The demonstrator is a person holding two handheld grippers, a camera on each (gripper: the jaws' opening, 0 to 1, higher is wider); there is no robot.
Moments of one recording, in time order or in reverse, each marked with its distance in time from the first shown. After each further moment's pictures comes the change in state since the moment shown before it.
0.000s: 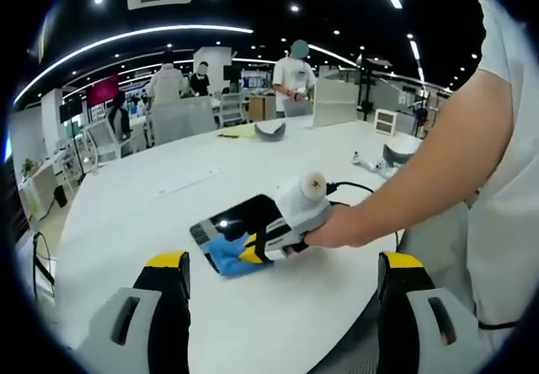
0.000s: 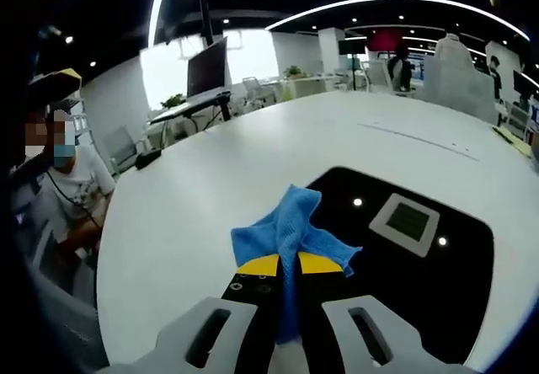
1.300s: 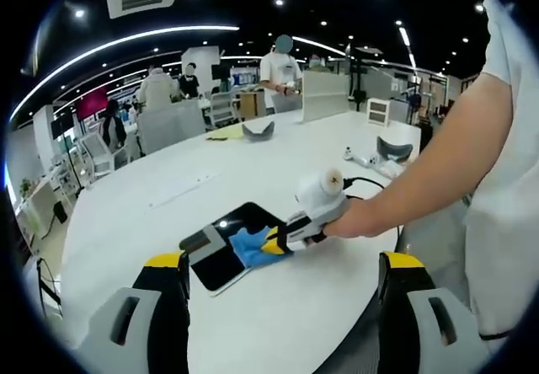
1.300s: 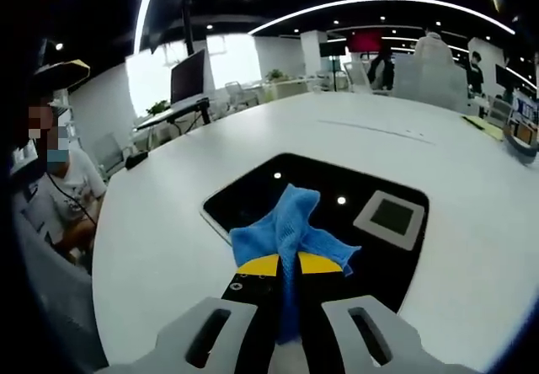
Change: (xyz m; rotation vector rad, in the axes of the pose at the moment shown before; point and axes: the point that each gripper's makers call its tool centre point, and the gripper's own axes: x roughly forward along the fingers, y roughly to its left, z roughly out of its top) left arm 0.020 -0.027 0.021 0.069 0.035 -0.016; right arm -0.059 -0.052 -0.029 0.036 -0.018 -0.081
